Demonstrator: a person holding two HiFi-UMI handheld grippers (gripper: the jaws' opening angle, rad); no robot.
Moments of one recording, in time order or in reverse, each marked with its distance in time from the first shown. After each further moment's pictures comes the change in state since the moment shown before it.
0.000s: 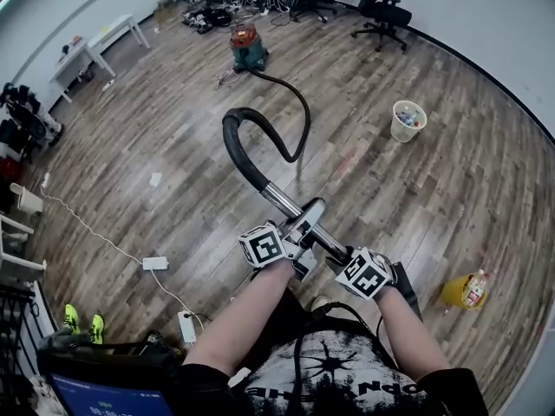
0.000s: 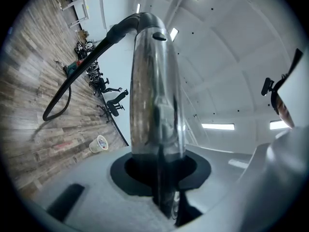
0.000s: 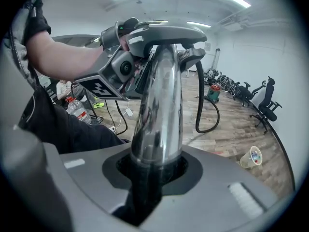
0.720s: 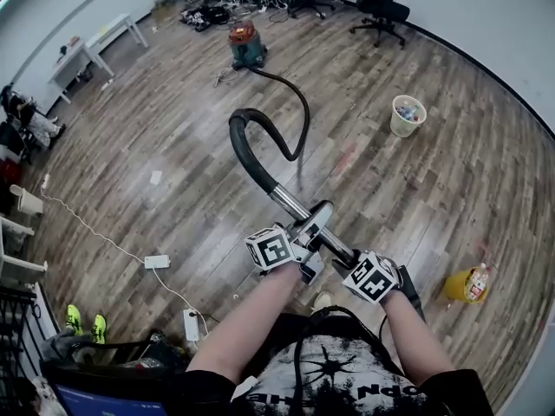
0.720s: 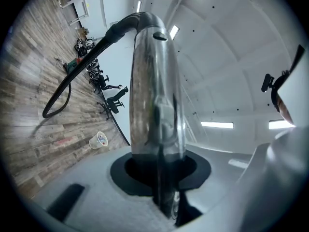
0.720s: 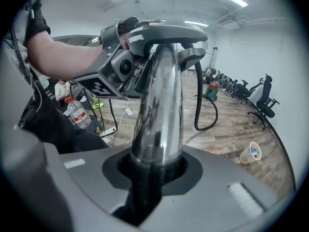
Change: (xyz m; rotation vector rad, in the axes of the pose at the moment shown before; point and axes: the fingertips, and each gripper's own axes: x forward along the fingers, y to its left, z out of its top) left arm -0.007 -0.009 -0.020 -0.011 0.031 0.000; right arm -0.007 0.019 -0.015 0.033 0.009 -0.010
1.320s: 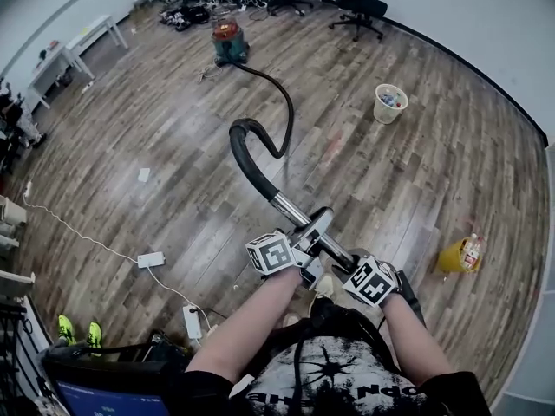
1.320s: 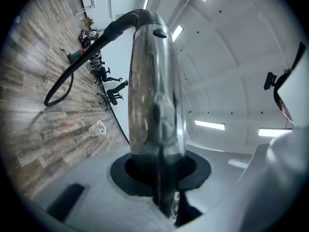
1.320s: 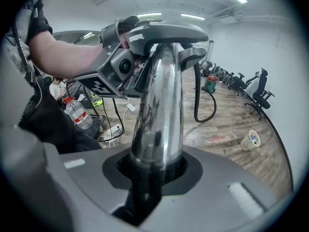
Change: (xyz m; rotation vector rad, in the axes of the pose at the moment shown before) left arm -0.114 -0.025 -0.041 -0.076 0.059 -0.042; right arm 0.013 0.127 -0.014 0.054 0.075 -0.044
